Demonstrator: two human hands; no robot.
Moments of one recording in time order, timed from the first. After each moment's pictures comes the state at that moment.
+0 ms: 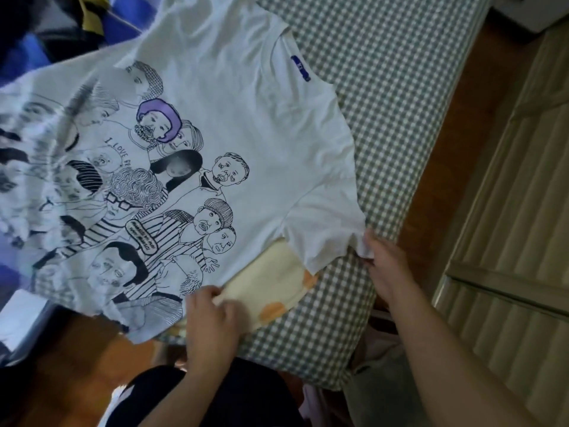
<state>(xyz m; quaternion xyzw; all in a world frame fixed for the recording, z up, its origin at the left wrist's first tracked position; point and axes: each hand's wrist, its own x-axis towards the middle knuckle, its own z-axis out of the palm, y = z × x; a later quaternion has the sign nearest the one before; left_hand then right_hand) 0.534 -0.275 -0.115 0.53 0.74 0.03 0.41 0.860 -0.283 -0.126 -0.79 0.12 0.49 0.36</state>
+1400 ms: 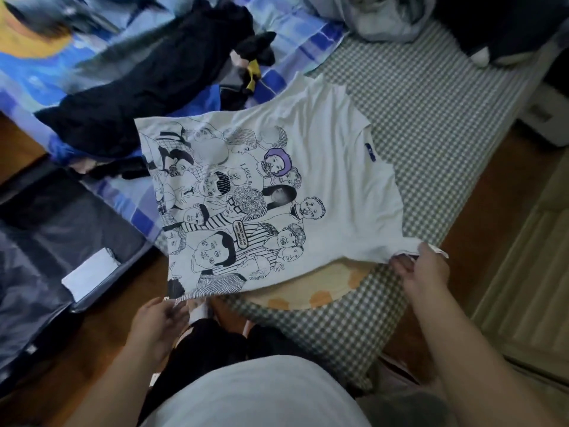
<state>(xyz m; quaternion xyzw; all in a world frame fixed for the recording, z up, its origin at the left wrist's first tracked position) 0.310 -0.283 -0.032 -0.07 0.76 0.32 0.57 0.780 -0.245 0.004 -0.76 0.13 0.39 0.51</state>
